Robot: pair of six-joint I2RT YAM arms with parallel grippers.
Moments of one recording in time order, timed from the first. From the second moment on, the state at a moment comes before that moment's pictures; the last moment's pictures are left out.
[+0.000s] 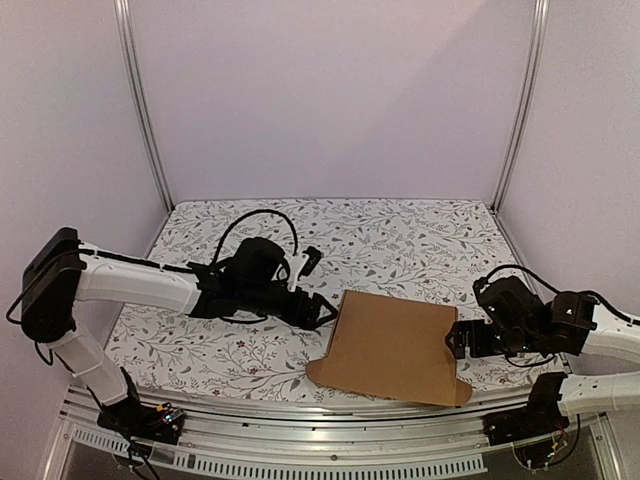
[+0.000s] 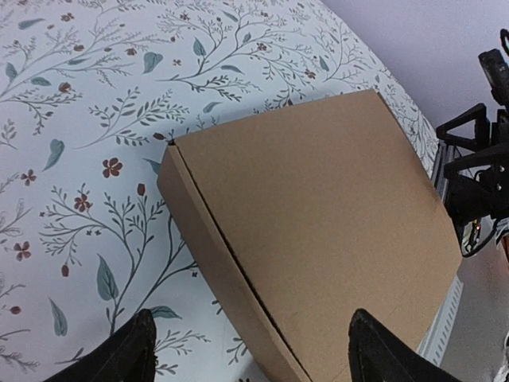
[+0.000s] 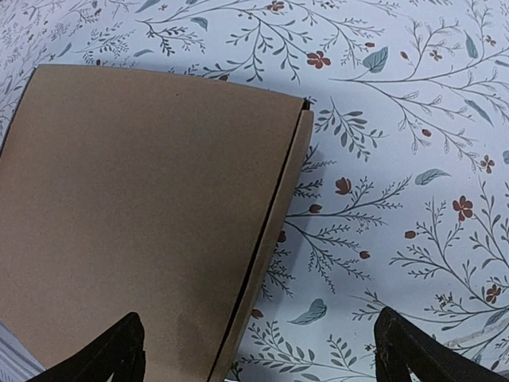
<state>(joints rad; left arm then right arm) -0.92 1.61 0.88 0.09 0.20 -0.42 0.90 0.81 0.57 -0.78 0.31 0.78</state>
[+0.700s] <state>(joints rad) -0.90 1.79 0.95 0.09 0.36 -0.54 0.80 1.09 0.48 -0.36 0.01 0.85</state>
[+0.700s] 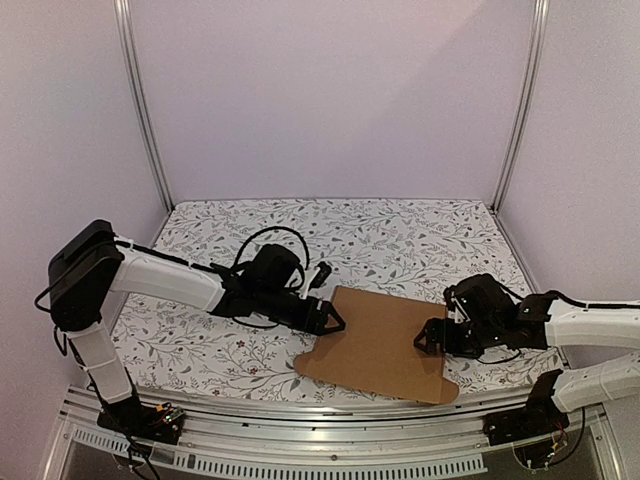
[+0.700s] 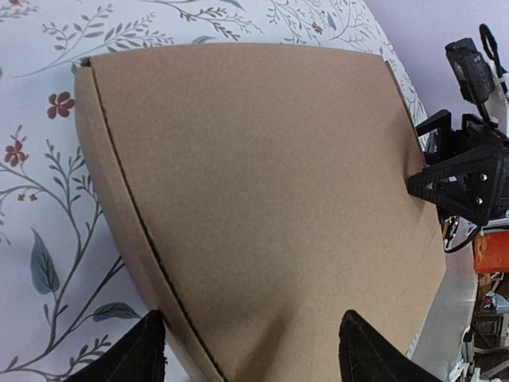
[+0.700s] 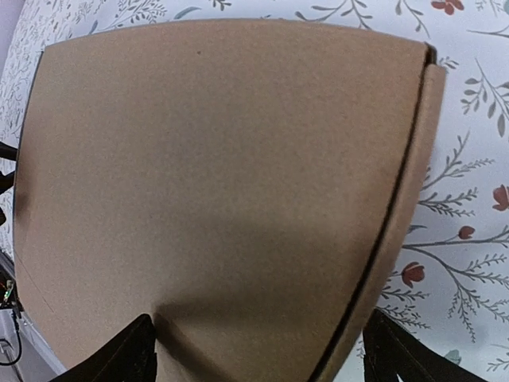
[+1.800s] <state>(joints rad) -0.84 1.28 0.59 -0.16 0.13 -0.64 0.81 1.71 0.93 -0.13 -0.22 0.68</state>
